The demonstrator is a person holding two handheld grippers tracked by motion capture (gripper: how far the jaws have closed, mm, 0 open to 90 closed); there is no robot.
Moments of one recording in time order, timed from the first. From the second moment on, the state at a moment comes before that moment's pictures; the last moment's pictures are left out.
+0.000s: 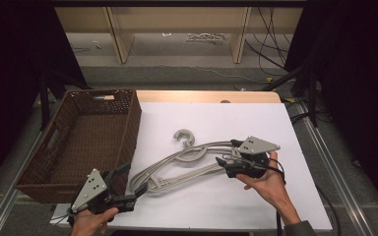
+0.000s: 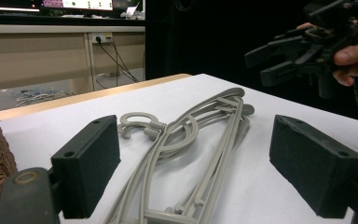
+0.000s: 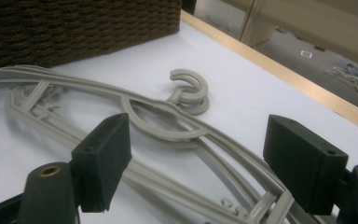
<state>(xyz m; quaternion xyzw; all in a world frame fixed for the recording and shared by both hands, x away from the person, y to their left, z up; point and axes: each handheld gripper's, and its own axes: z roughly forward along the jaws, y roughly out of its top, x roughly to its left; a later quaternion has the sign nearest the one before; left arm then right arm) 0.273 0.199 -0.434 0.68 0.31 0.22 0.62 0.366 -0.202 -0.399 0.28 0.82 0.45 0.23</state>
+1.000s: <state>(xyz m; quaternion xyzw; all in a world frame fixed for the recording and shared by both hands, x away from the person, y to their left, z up) 0.274 0.198 -0.434 0.68 0.31 0.22 0.62 0.466 -0.170 -0.432 0.22 0.90 0.31 0.20</state>
